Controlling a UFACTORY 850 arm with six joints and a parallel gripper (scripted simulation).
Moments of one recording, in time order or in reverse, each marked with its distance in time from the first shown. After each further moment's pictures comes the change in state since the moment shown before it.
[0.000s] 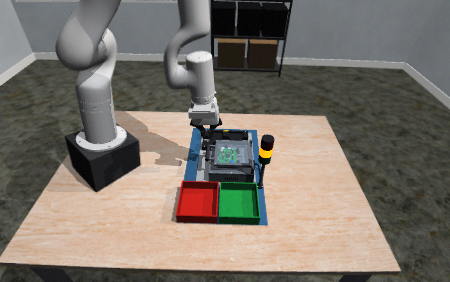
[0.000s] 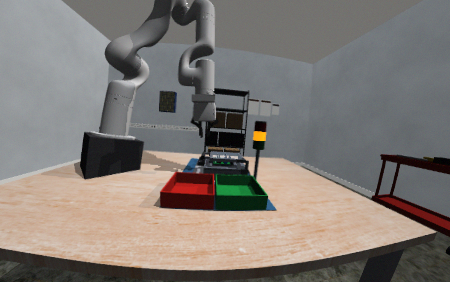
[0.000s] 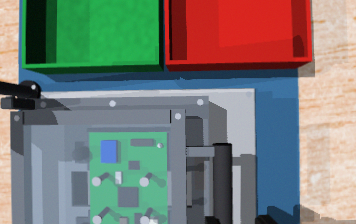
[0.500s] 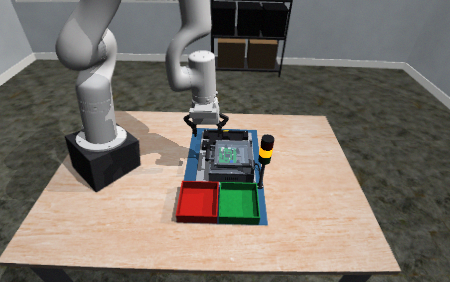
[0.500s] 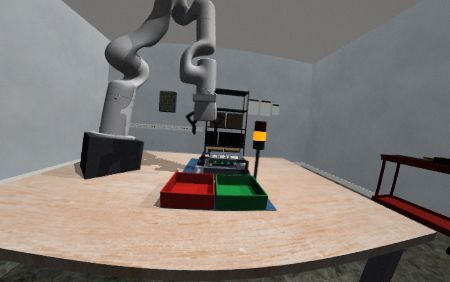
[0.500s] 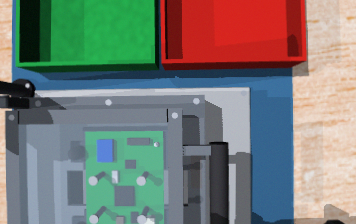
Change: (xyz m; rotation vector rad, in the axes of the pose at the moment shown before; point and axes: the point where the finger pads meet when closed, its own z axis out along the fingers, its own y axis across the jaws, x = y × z) arm 0.000 0.000 -0.002 -0.027 -0.009 0.001
